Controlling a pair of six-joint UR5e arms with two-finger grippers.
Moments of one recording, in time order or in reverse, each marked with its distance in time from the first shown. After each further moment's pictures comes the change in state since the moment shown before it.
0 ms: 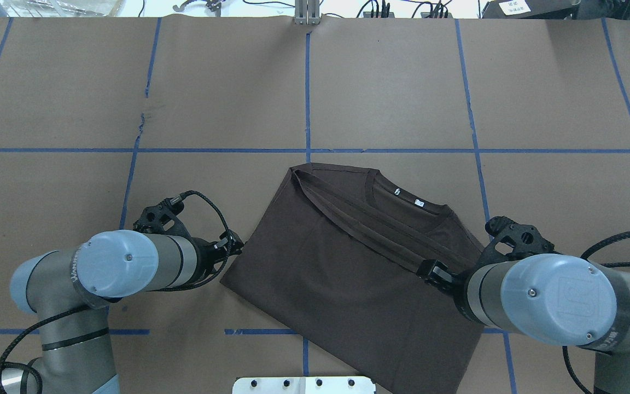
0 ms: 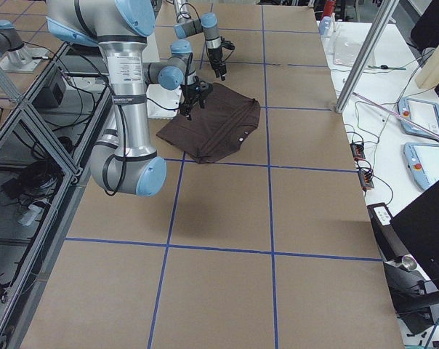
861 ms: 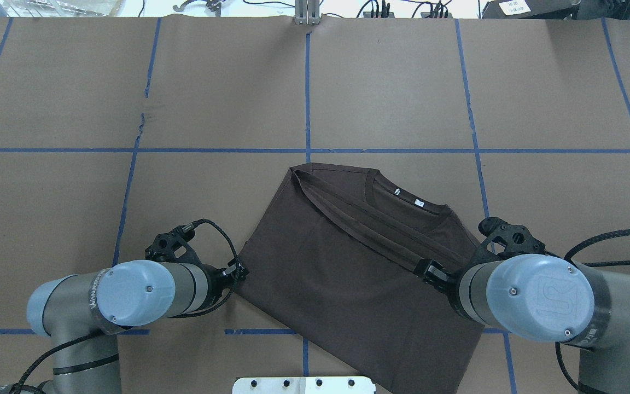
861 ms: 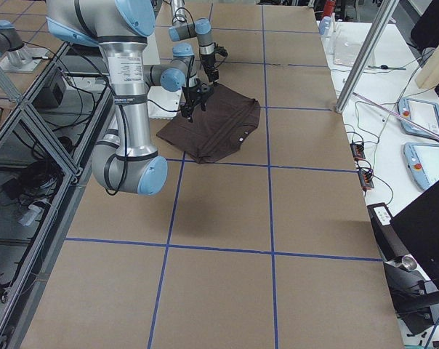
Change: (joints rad) left arm 0.072 -0.002 0.026 0.008 0.028 -0.026; right arm -0.002 0.007 -0.036 0.003 -0.011 0.000
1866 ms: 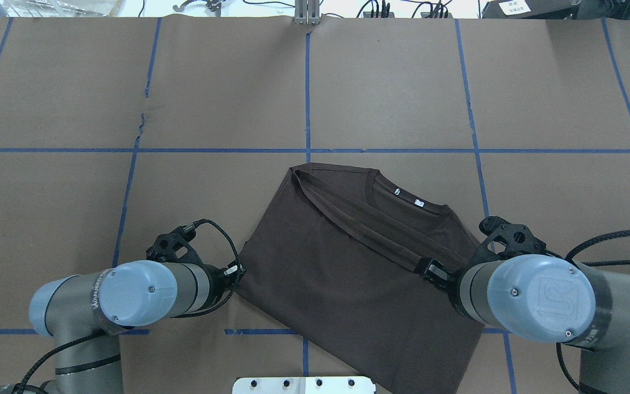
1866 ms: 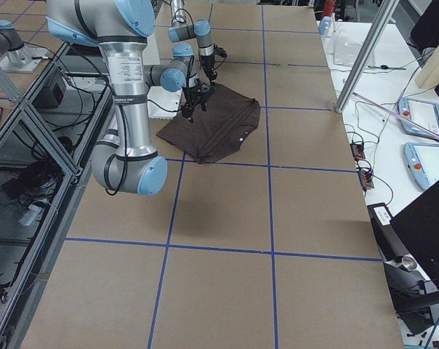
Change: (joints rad) left arm -0.002 -0.005 0.000 0.000 0.009 -0.013; right arm -0.002 -0.001 0.002 0.000 -0.008 0.000
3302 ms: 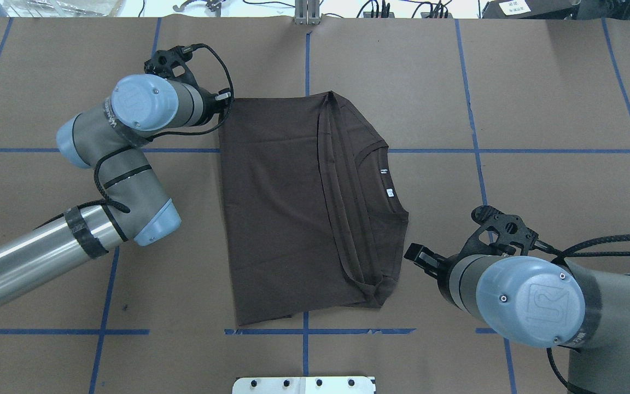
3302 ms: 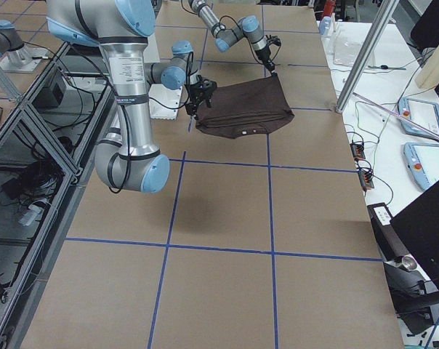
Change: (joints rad) left arm -0.459 -0.350 0.554 -0.259 0.011 0.527; right arm -0.002 0.045 -0.009 -0.002 -0.110 0.002
